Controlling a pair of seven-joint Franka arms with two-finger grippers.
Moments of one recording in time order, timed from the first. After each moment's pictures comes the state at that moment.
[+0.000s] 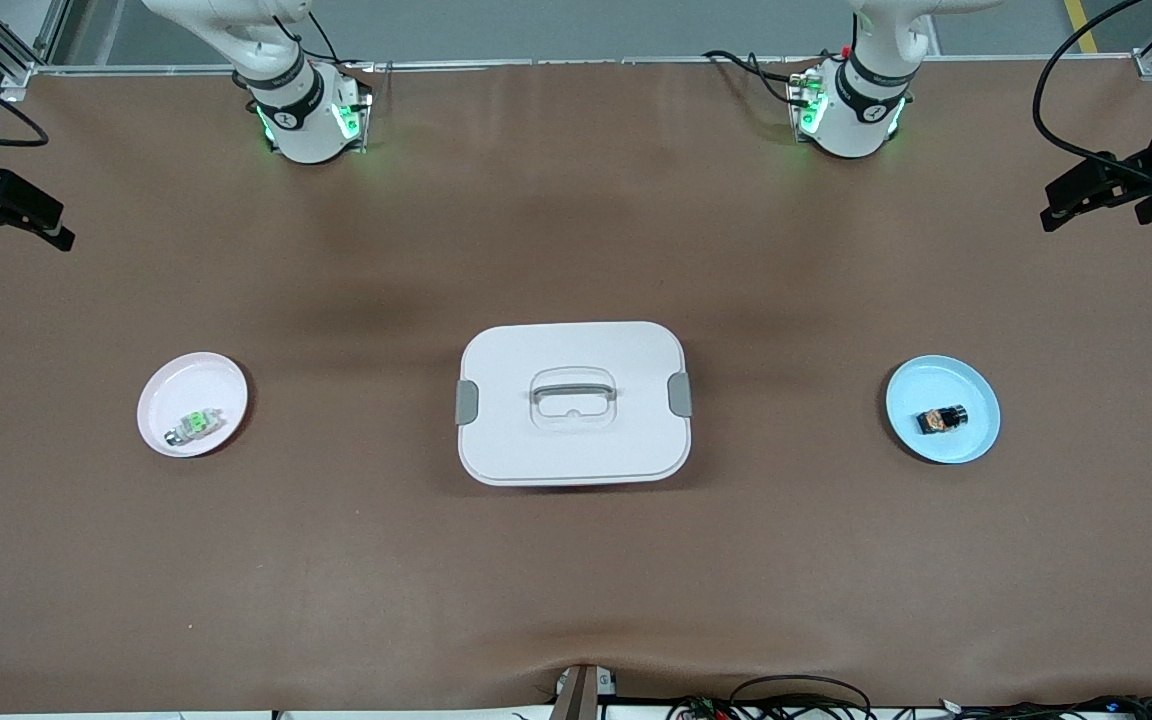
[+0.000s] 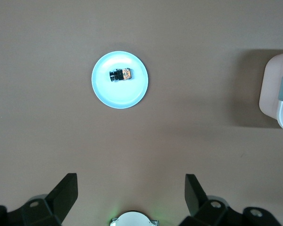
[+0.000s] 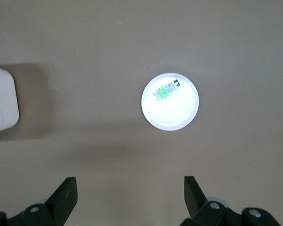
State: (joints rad) left arm 0.04 -0.04 -0.09 -1.52 0.01 1.42 -0.10; right arm -0.07 -0.13 -0.01 -1.70 0.02 1.57 -0.05
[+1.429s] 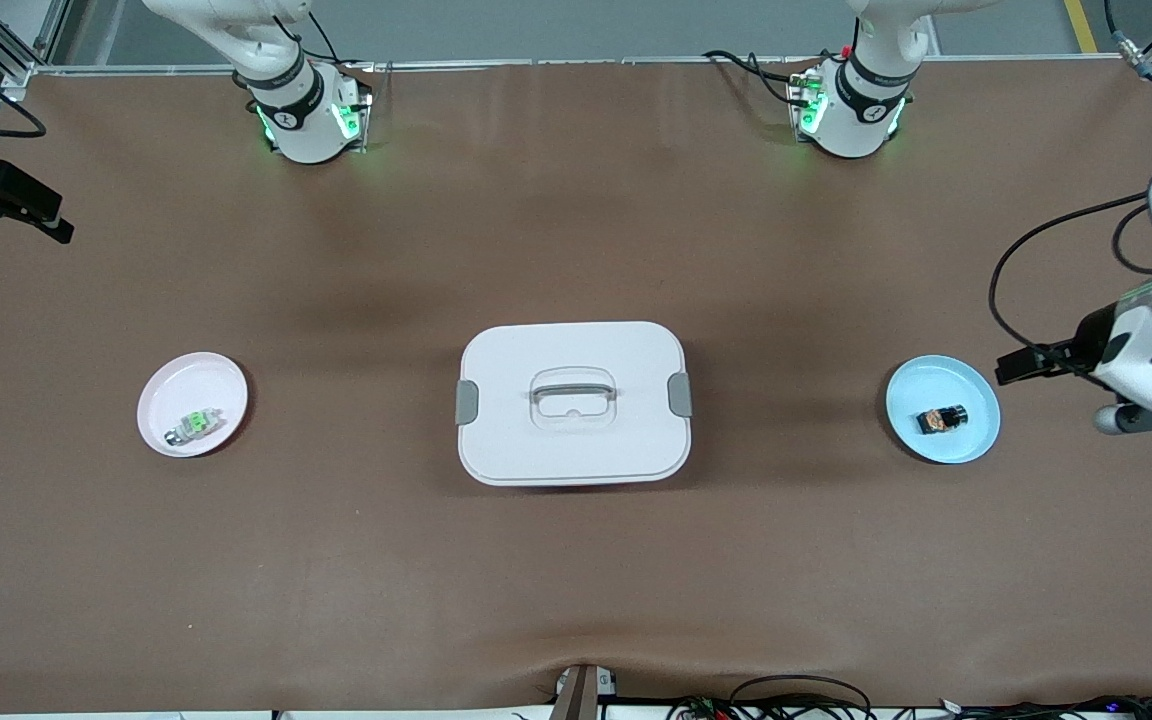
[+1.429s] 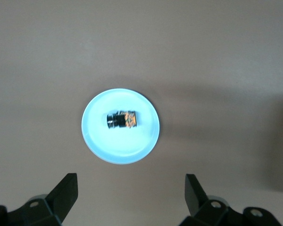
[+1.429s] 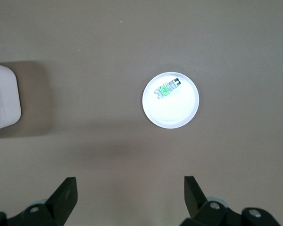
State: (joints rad) left arm 0.09 0.24 -0.07 -1.68 0.02 1.87 -0.10; right arm -0.07 -0.13 -0.01 -1.67 0.02 1.55 -0.05
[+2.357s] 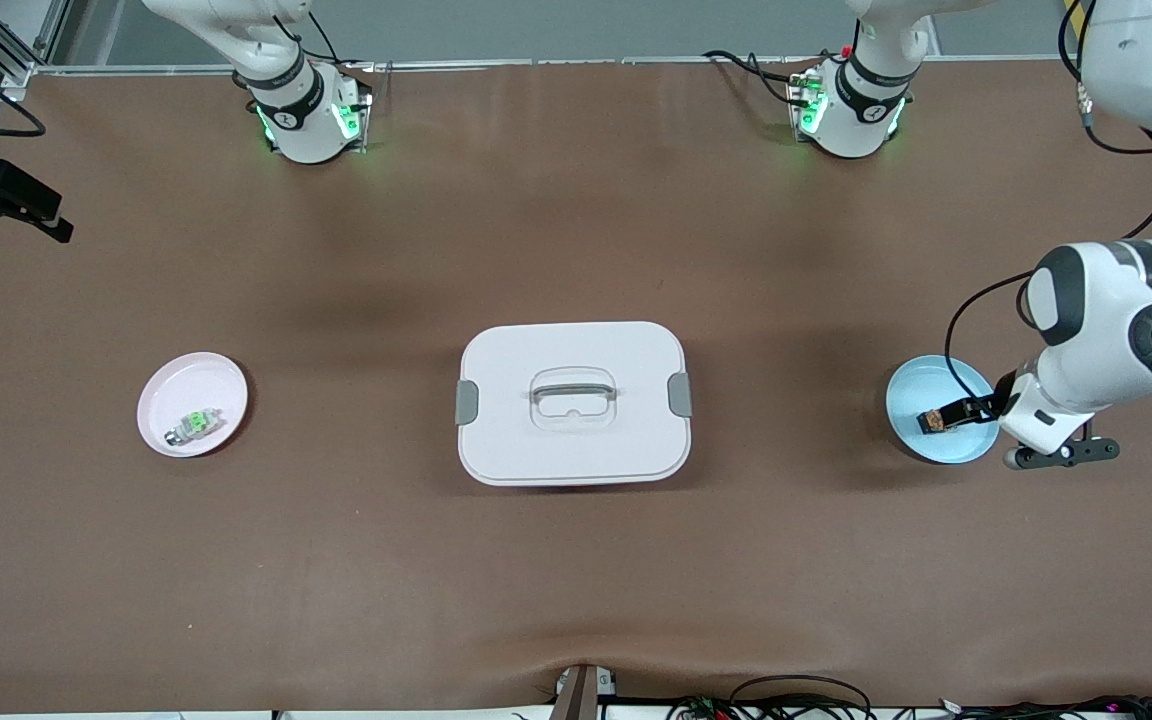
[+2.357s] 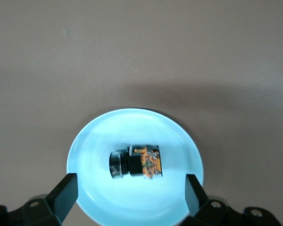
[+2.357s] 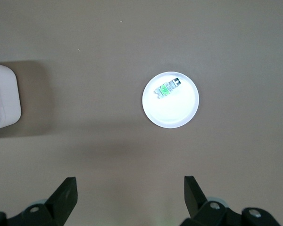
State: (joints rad) left arm 0.15 0.45 -0.07 -1.89 0.11 2.31 -0.10; right arm -0.07 -0.13 -0.01 -1.67 0.02 1.55 -0.05
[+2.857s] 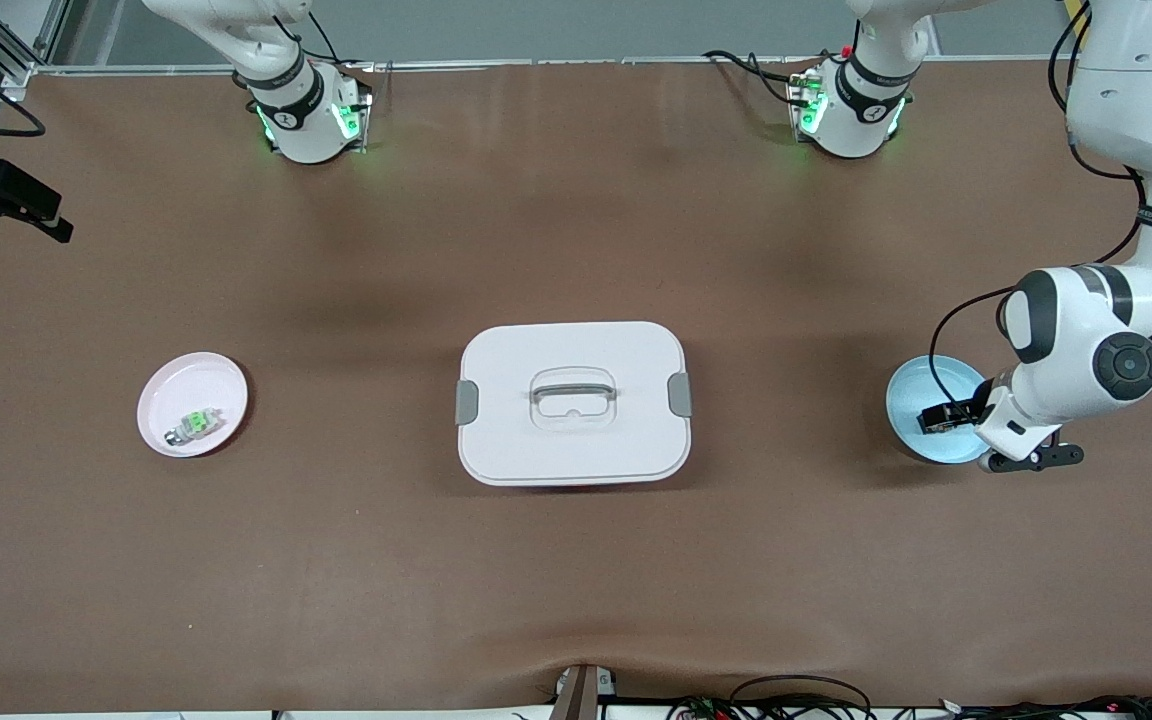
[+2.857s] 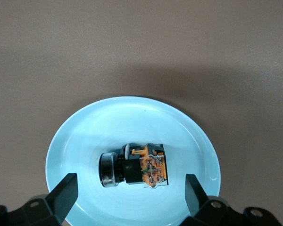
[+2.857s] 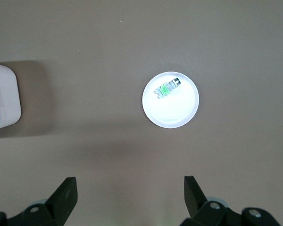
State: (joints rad) left arm 0.15 0.51 -0.07 -1.89 0.11 2.32 -0.10; right arm -0.07 -0.13 -0.01 -1.67 0.02 1.55 -0.05
